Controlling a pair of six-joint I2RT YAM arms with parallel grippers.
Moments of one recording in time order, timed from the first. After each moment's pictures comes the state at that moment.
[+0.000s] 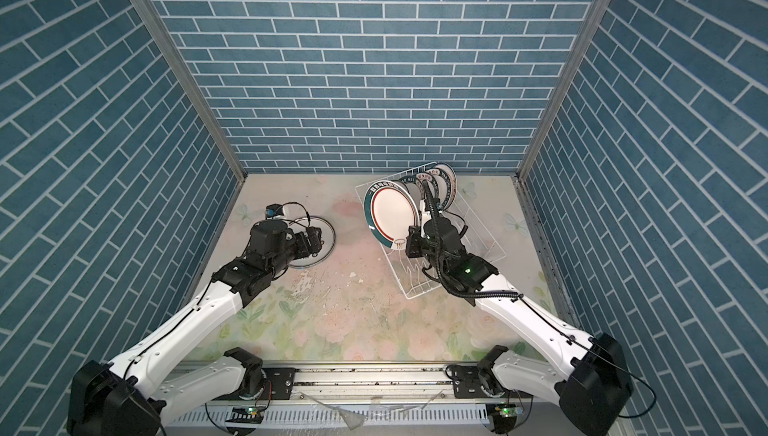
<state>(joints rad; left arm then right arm) -0.42 1.06 0.76 -0.25 -0.14 -0.54 0.72 1.15 0.86 -0.18 0.10 0.50</state>
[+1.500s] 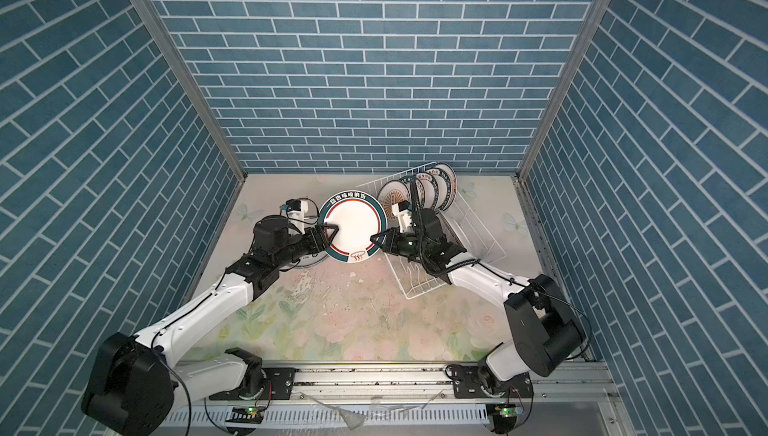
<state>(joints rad) -0.37 1.18 0.71 0.06 0.27 -0.61 0.65 1.49 0.86 0.23 -0.55 0.87</state>
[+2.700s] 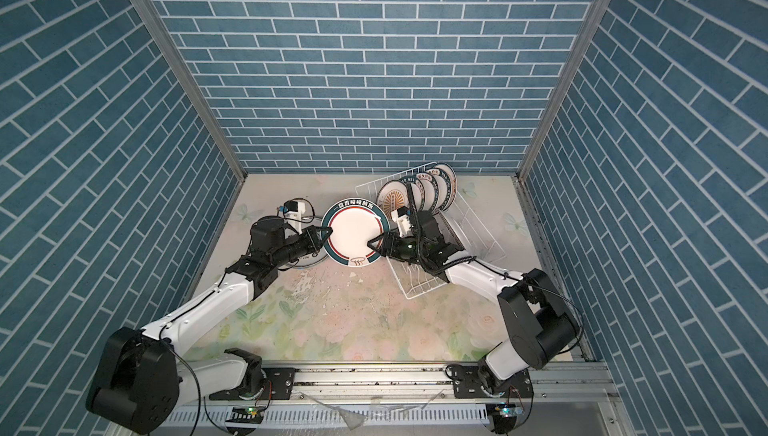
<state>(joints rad) -0.30 1.20 0.66 0.14 0.38 -0.70 0.65 1.52 0.86 0.15 -0.55 0.81</state>
